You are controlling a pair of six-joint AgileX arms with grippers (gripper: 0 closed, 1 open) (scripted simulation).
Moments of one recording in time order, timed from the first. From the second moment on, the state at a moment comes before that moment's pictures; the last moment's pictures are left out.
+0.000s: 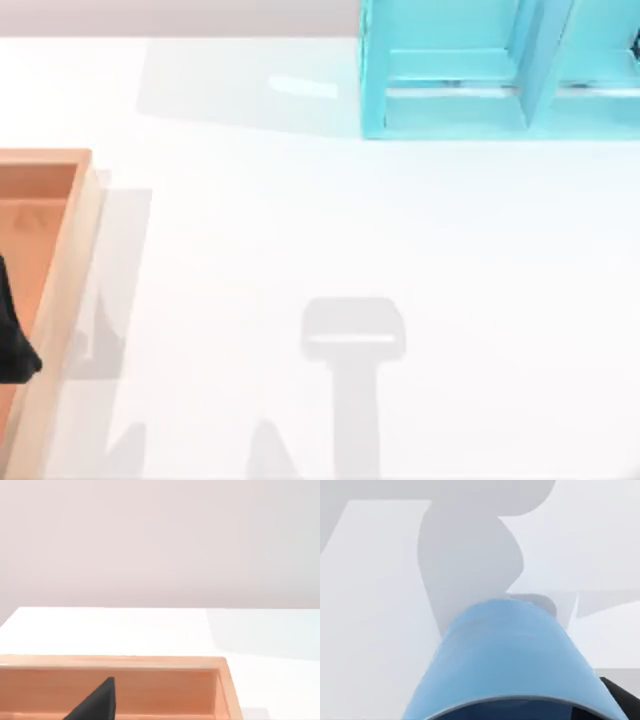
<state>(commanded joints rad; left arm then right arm) 0.00 0.00 0.00 0.00 0.00 0.00 -0.69 1.96 1.29 -0.92 0.00 -0.67</state>
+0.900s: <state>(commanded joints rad) 0.00 0.00 0.00 0.00 0.00 0.00 -0.69 1.96 1.29 -0.92 0.00 -0.67</state>
